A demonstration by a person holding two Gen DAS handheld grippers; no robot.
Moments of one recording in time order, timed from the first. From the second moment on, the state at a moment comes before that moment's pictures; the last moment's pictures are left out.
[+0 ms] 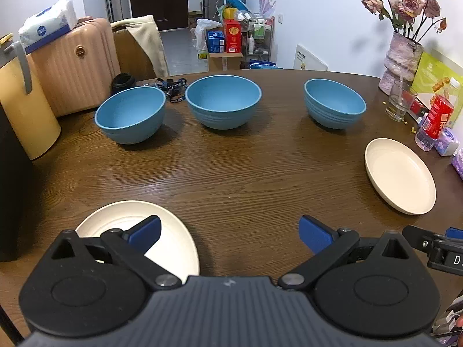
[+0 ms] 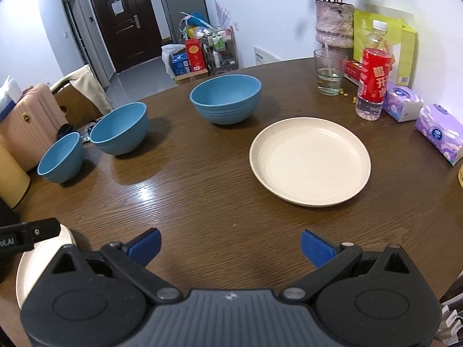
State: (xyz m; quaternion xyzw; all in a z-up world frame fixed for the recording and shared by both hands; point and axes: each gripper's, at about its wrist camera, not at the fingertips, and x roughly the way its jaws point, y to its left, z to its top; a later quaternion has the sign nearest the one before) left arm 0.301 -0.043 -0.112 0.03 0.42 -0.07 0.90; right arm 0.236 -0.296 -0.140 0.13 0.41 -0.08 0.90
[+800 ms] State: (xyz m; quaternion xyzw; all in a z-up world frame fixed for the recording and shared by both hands) left arm 0.317 -0.110 -0.116 0.03 0.42 -0.09 0.90; right arm 0.241 -0.354 -0.140 0.12 0.42 -0.11 0.89
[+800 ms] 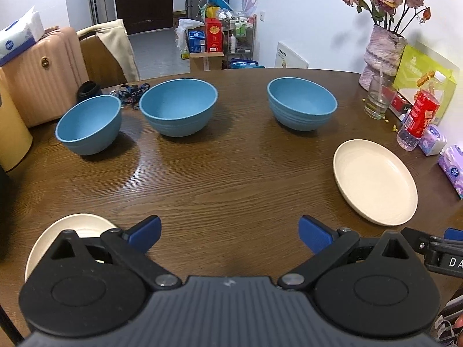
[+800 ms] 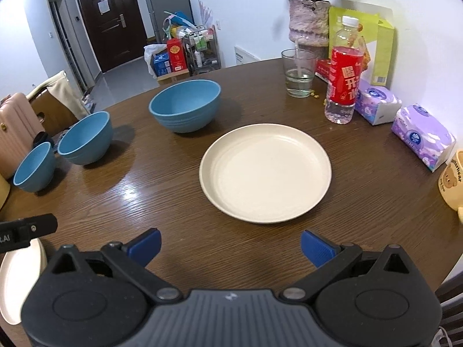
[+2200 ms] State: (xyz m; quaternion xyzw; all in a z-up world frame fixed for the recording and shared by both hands) left arm 0.397 -0.268 -0.164 0.05 0.48 -0.12 0.87; right arm 0.309 -0.505 -0.187 0.17 0.46 -0.16 0.86
